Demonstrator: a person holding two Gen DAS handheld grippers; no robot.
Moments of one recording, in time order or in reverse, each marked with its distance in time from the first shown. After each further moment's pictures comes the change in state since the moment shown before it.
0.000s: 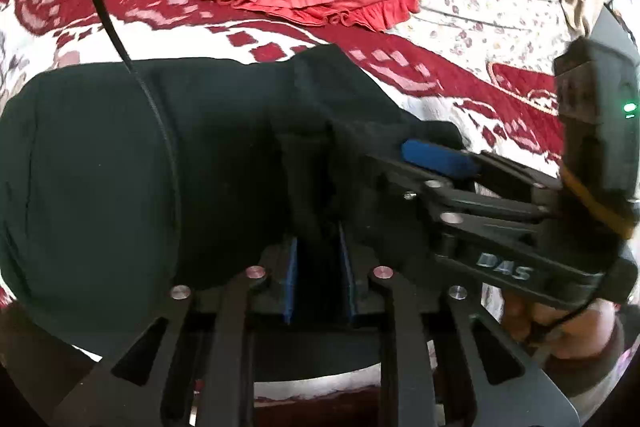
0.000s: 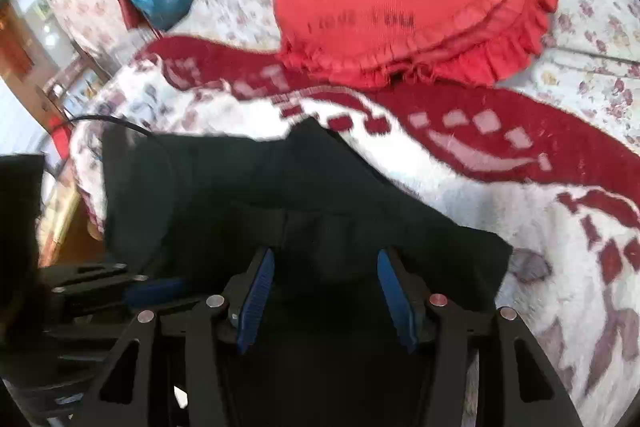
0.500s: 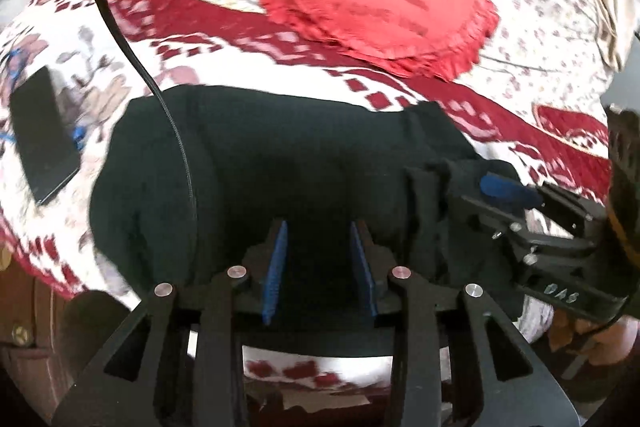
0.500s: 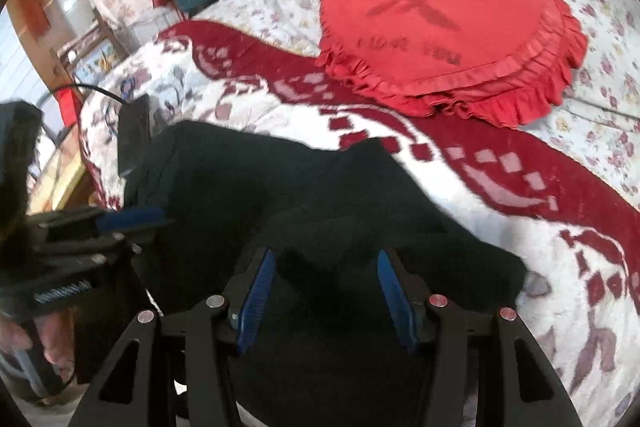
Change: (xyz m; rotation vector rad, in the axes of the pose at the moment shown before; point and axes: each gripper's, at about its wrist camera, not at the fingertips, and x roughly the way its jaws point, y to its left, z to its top) left arm -0.056 0.062 -0.009 -0.081 -0.116 0.172; right arm -0.004 0.055 0.001 -0.153 0.007 -0.028
